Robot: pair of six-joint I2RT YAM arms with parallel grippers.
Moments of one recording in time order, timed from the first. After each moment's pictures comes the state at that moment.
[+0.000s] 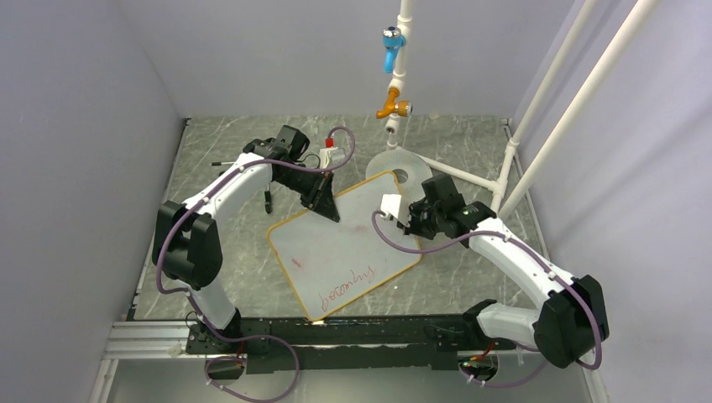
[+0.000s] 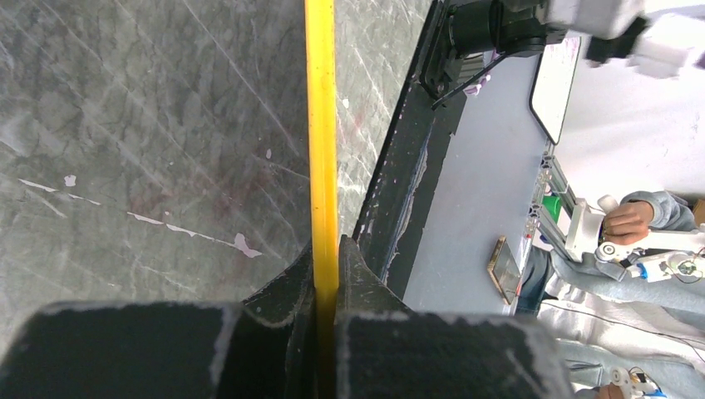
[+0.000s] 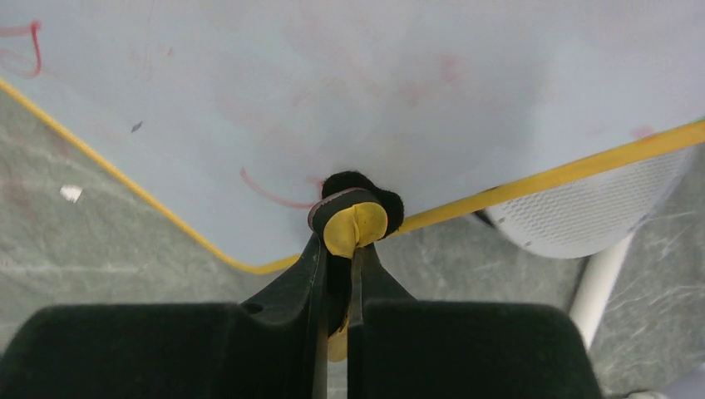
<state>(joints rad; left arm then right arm) -0.43 1.72 1.45 -0.93 0.98 0.18 0.49 1.20 0.87 -0.58 -0.28 -0.86</state>
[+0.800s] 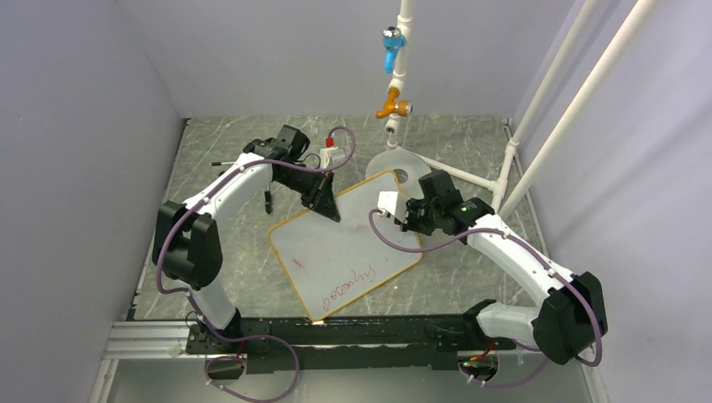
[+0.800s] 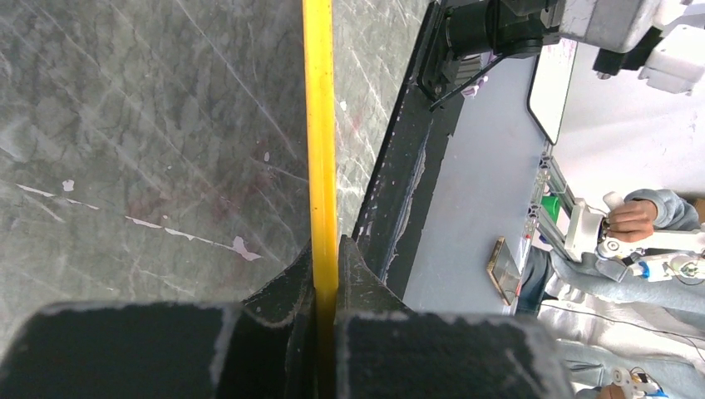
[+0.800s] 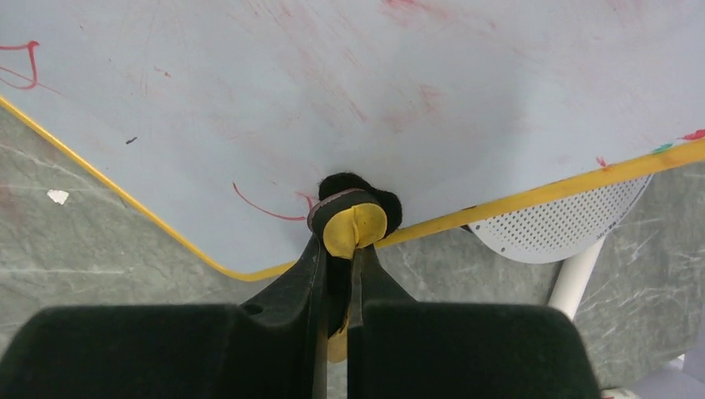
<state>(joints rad) -0.43 1.72 1.45 -0.93 0.99 0.19 0.50 1.21 0.90 -0.60 -0.26 -0.89</state>
